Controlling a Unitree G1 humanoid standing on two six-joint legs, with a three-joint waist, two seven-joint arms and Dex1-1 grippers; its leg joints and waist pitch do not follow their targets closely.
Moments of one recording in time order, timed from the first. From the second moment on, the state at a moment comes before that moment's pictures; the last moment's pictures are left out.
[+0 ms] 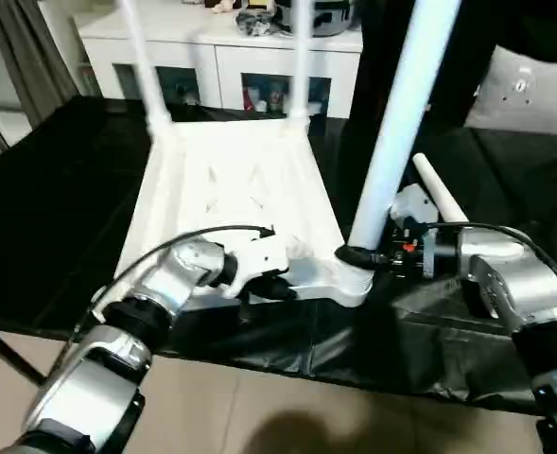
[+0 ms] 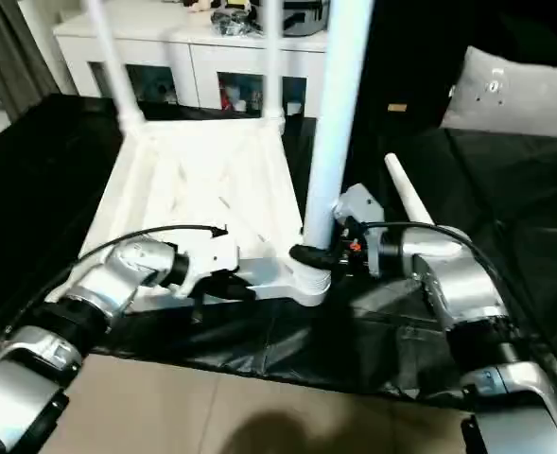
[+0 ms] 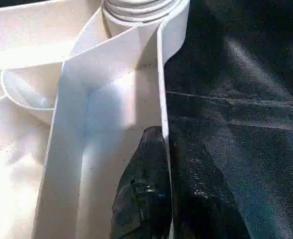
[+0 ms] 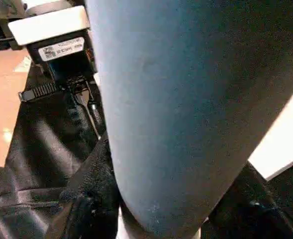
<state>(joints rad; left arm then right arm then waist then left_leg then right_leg) -0.72 0.30 -0.40 0.80 0.13 -0.06 -1.15 -0.56 -0.50 0.18 0.45 0.22 0.22 1.17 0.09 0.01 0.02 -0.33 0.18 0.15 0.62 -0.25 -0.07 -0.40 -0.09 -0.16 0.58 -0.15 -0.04</state>
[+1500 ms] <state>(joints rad) -0.60 0.08 -0.31 0.49 0.16 0.48 -0.72 -0.57 -0.16 0.00 0.39 0.13 0.46 0.33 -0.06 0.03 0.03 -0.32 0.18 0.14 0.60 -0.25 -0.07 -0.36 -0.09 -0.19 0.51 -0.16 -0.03</state>
